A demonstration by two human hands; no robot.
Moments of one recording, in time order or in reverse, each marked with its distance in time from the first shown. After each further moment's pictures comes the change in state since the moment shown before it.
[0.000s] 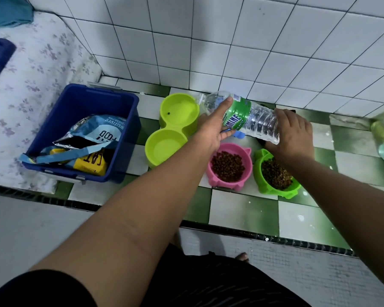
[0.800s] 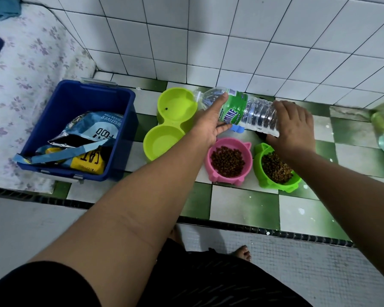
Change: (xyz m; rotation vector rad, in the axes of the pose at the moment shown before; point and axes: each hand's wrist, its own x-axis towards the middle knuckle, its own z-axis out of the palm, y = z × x) left_hand 0.005 0.002 -0.005 0.019 0.016 -0.062; right_hand 0.000 -0.003 -0.003 -0.033 0.030 -0.029
